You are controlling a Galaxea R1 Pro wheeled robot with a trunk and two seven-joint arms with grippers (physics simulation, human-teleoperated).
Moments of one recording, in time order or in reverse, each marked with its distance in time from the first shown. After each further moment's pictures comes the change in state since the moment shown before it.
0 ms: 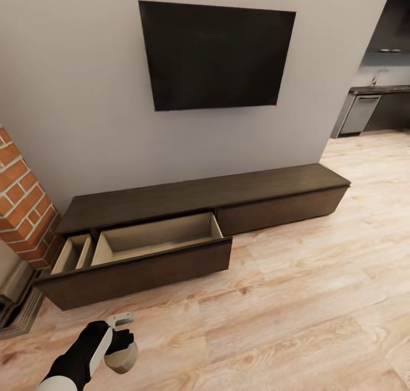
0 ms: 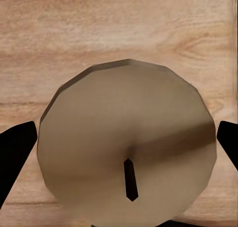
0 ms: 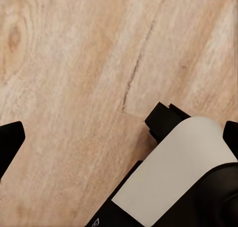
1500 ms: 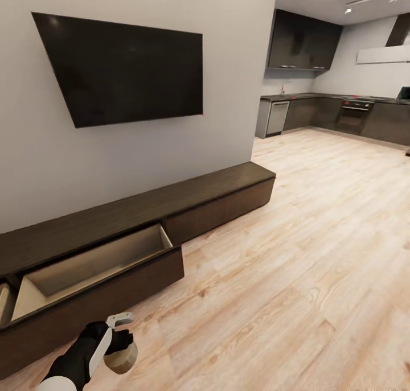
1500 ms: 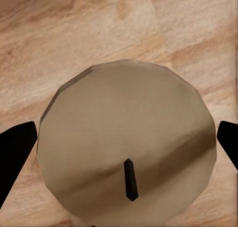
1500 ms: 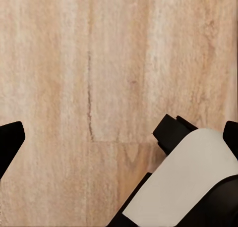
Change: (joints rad) left arm 0.001 0.002 0.000 0.000 0.000 -0.002 0.000; right arm 0.000 0.001 -0.013 0.022 0.000 -0.046 0.002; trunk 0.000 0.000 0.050
